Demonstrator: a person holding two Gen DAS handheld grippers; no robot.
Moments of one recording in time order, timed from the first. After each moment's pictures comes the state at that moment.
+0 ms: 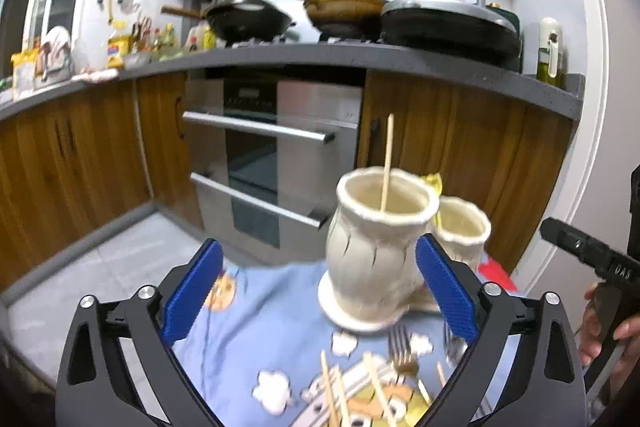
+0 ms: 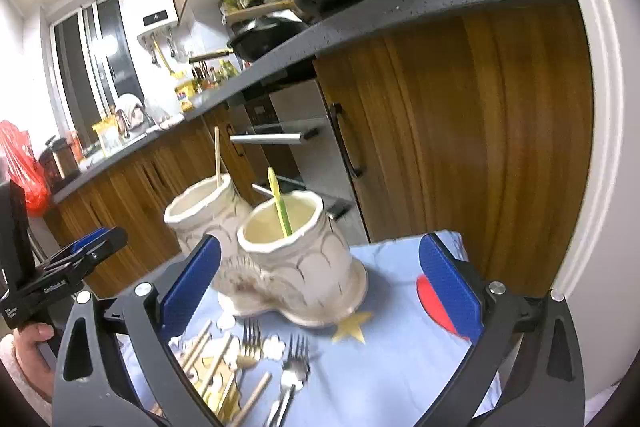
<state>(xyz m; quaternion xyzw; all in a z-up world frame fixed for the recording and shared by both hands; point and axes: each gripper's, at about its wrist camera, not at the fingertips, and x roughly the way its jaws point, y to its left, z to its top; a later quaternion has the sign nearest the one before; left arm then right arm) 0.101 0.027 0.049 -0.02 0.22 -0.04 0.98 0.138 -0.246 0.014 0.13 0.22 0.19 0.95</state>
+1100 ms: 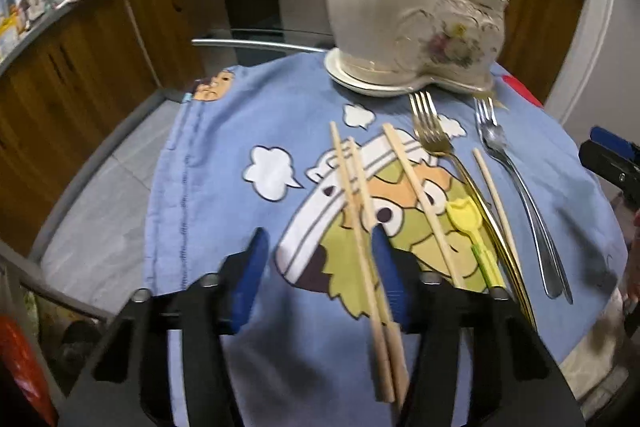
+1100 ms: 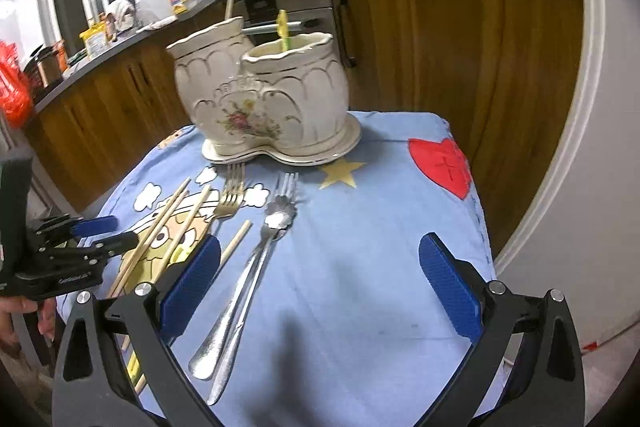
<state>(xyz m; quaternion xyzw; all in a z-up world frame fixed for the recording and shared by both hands) 0.059 0.016 -0.056 0.04 0.44 -0.03 0.90 0.081 -0.224 -0.048 0.03 0.34 0.18 0.92</state>
